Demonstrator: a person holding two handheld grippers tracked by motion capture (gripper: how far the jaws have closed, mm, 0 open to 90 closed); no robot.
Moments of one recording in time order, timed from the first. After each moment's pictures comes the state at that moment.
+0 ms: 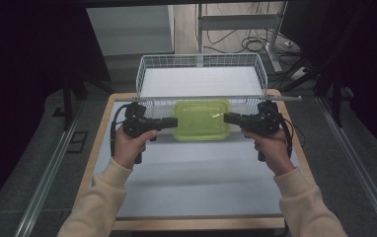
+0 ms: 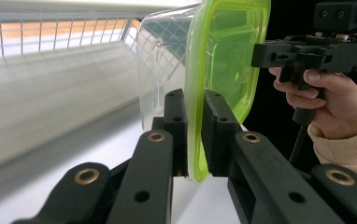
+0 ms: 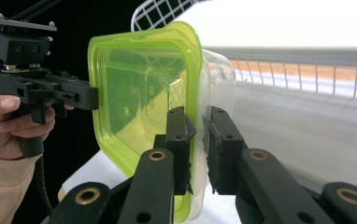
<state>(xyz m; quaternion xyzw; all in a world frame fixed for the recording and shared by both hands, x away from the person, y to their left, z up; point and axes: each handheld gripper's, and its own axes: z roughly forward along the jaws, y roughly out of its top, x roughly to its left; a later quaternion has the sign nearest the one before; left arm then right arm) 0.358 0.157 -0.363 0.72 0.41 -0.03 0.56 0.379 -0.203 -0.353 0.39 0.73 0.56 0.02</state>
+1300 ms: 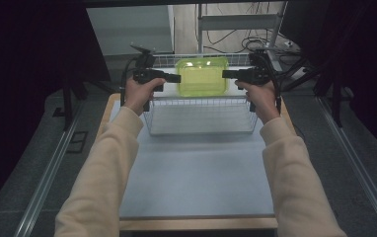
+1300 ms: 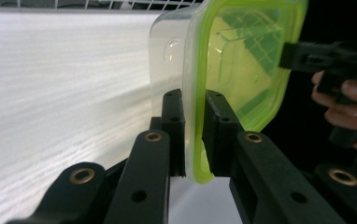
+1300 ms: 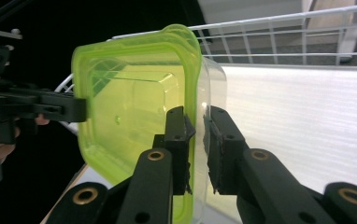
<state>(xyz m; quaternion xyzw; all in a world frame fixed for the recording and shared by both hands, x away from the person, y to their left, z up) 0.491 0.153 -0.320 0.71 0.48 -0.04 0.52 0.495 -0.182 -0.303 0.47 0.71 0.52 0.06</state>
